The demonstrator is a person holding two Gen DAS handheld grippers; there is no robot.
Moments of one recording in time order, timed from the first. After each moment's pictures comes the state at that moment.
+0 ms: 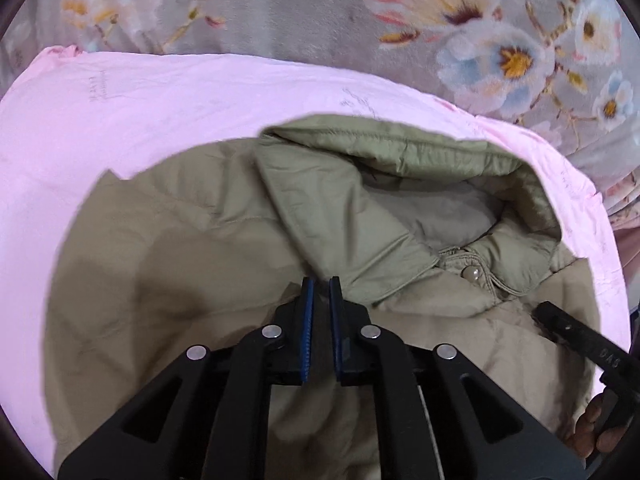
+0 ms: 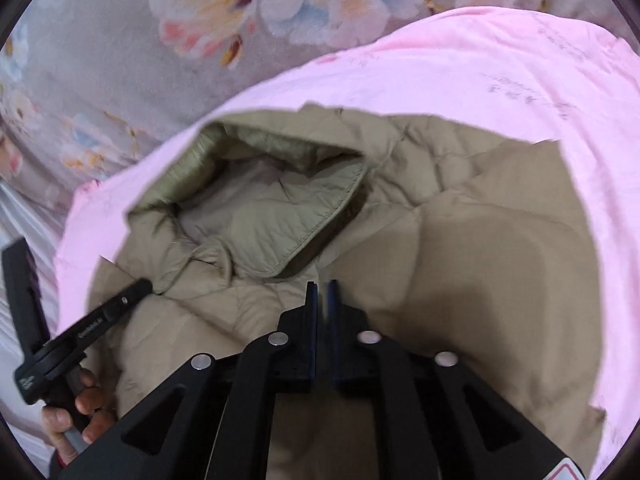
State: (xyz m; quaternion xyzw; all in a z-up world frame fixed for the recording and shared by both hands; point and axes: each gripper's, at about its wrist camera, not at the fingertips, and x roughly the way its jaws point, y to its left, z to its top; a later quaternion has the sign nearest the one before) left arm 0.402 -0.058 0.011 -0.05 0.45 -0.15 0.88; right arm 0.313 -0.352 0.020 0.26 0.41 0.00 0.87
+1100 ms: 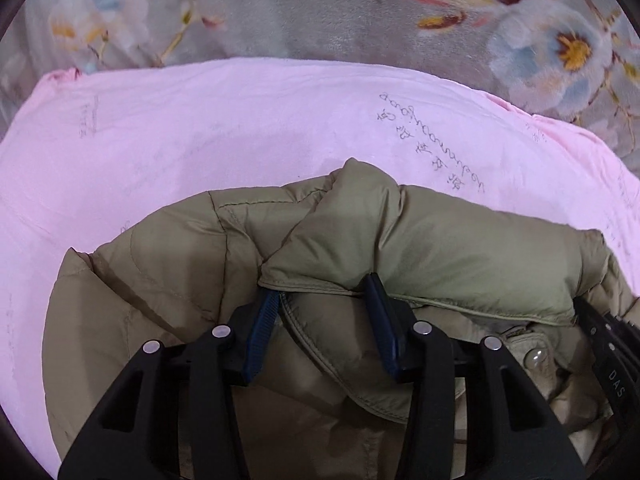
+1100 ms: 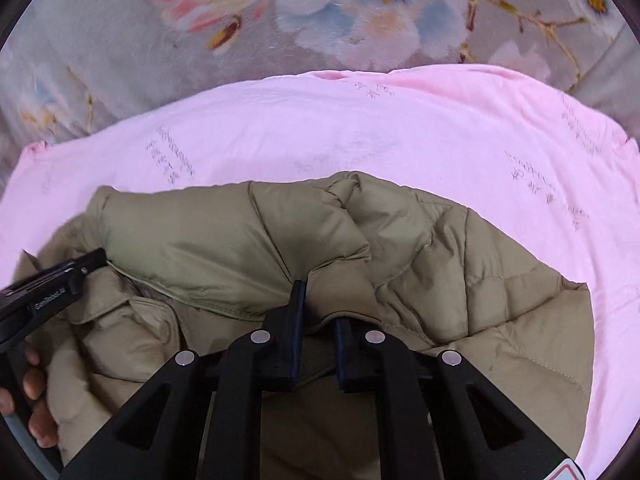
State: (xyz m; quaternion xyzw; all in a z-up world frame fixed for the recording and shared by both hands) left arm 0.466 -0.098 -0.016 0.03 0.46 -0.08 0.89; right arm 0.406 -0.314 -0.001 0.09 0.42 -0.08 0.90
